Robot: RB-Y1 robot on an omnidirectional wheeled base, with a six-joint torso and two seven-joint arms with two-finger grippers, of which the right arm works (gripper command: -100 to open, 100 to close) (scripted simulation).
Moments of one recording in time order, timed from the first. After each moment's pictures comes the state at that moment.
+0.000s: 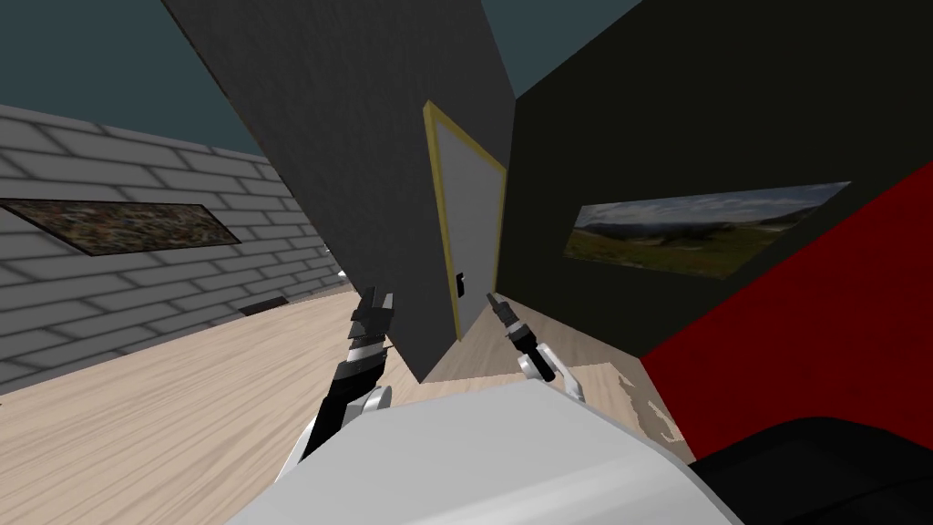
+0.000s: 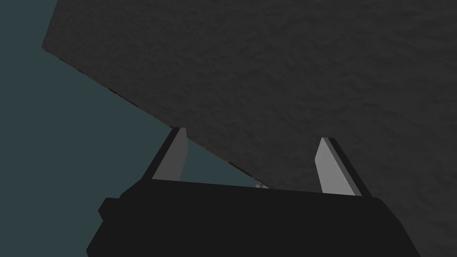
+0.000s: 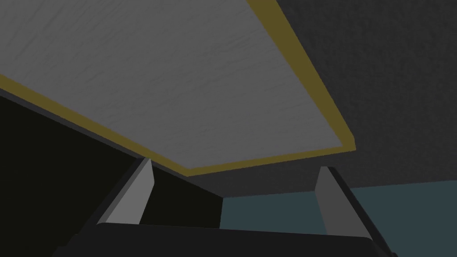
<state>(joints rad) 0.28 -0.23 0.13 -1.81 0.33 -0.52 0.31</state>
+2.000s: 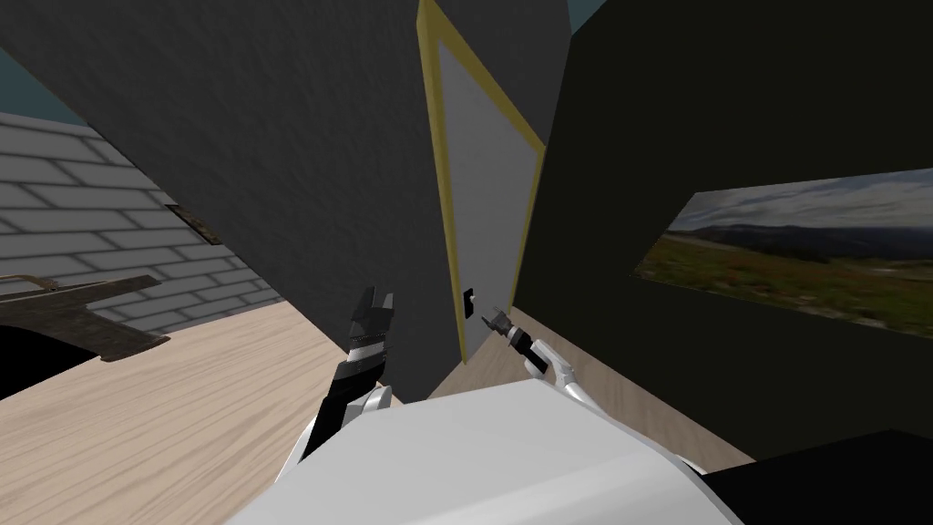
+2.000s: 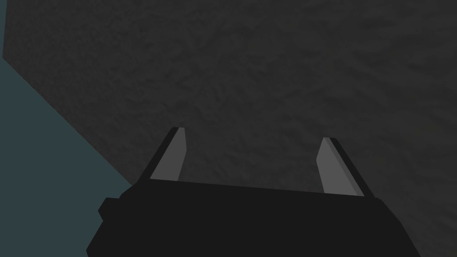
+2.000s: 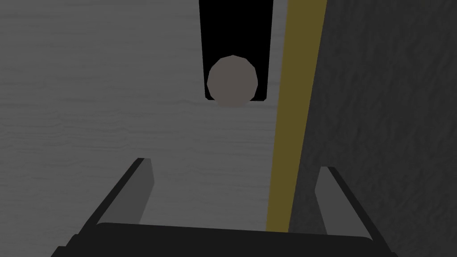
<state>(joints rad) 0.10 -0.38 0.20 -1.38 0.59 -0.59 0.66</state>
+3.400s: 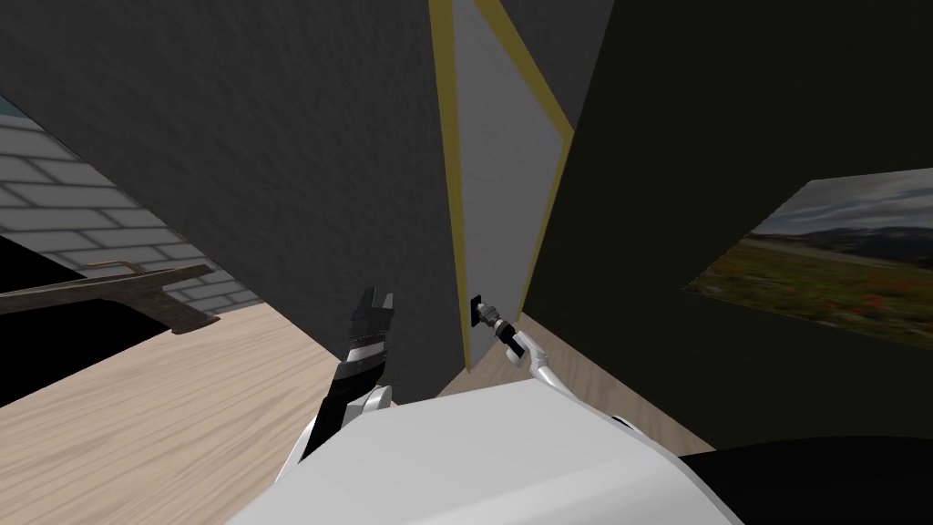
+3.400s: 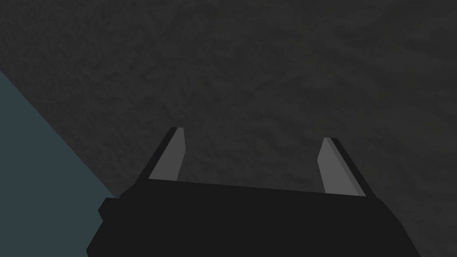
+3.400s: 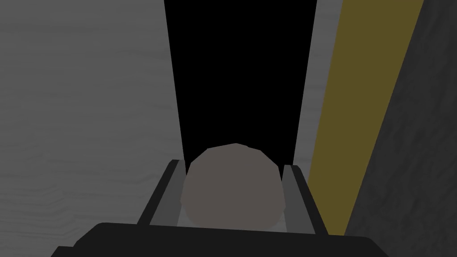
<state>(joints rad) -0.05 -0.22 0.19 -1.23 0.61 -0.49 0.74</state>
